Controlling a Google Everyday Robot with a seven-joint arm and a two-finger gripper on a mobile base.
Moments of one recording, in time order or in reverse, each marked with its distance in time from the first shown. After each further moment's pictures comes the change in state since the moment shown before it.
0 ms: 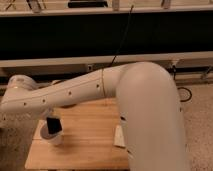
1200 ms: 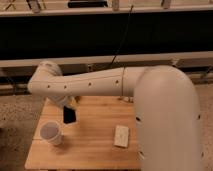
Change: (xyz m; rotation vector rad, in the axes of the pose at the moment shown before) arm 0.033 0.080 0.011 -0.036 -0.064 0.172
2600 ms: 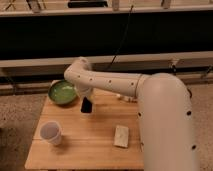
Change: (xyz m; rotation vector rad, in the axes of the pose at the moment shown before) arm 0.092 0.079 0.090 0.015 -0.068 0.285
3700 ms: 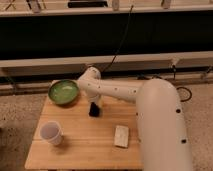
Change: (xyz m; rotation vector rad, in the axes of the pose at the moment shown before) arm 0.028 0.035 0.080 -0.013 -0.013 0.118
